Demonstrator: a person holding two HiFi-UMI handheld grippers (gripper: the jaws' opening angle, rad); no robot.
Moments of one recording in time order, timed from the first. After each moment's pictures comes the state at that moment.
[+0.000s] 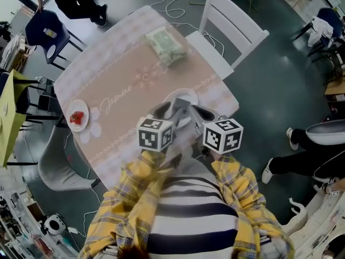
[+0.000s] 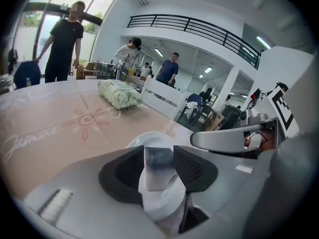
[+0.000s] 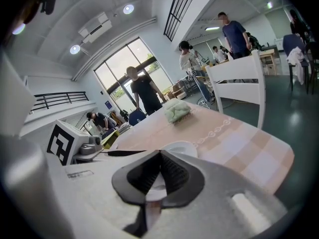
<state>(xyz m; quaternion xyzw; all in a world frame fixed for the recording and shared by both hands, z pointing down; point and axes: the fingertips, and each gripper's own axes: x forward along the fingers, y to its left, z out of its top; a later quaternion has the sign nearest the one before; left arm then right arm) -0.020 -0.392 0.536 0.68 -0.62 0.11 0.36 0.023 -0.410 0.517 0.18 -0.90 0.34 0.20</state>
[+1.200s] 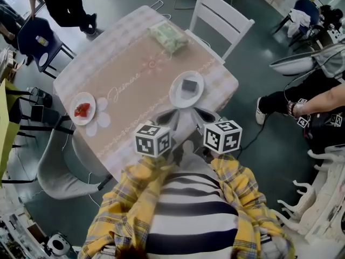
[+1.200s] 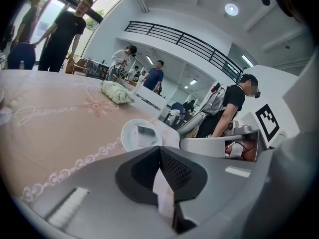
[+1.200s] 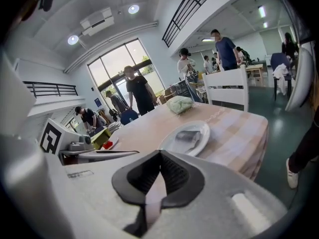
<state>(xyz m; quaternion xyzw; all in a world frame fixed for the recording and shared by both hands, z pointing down) -0.012 -0.283 0.515 0.75 -0.56 0.03 0.35 0.032 -0.307 0.513 0.26 -0.90 0.30 0.20</state>
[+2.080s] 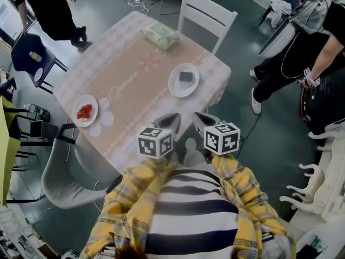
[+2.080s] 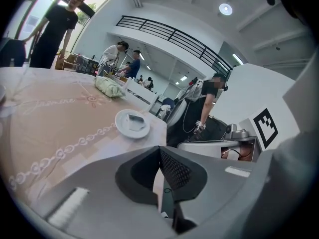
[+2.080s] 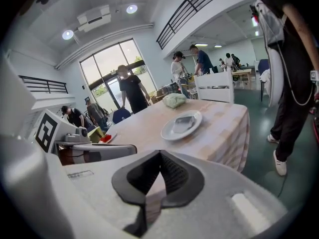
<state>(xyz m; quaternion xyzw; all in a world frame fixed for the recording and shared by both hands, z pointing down) 0.009 -0.227 0.515 0.78 -0.51 0.05 0.35 0.057 -0.245 0.524 0.32 -0.88 0.29 0.21</state>
